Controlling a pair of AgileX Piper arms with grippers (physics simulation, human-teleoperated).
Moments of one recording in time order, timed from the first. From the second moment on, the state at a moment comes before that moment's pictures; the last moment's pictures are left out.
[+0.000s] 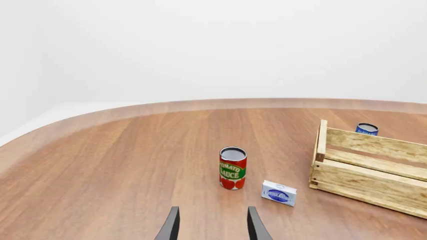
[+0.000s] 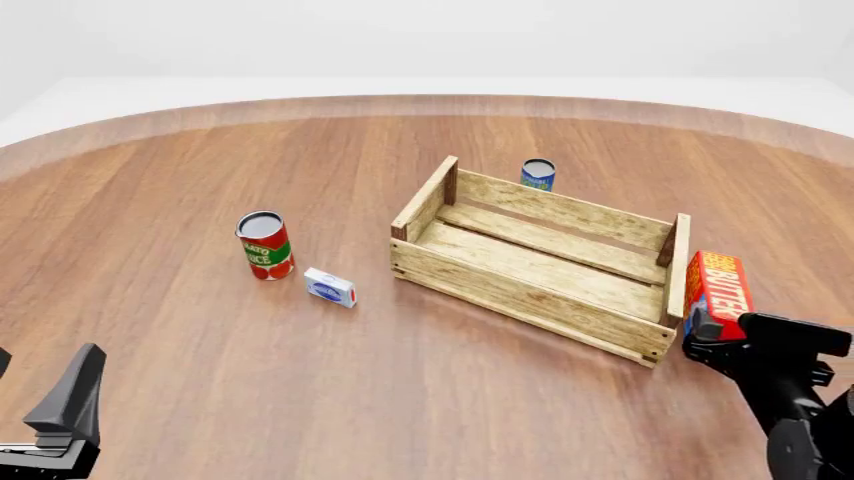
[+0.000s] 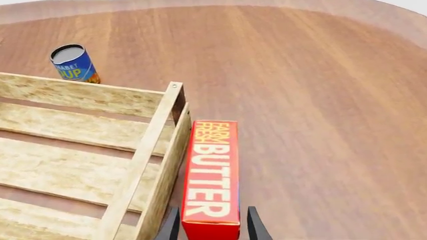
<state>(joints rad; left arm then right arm) 0.00 0.00 0.00 0.00 0.00 -0.25 1.85 -0.22 -1.22 0.02</state>
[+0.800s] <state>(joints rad) 0.00 0.00 0.00 0.00 0.00 -0.25 1.94 -0.26 -1.22 0.03</state>
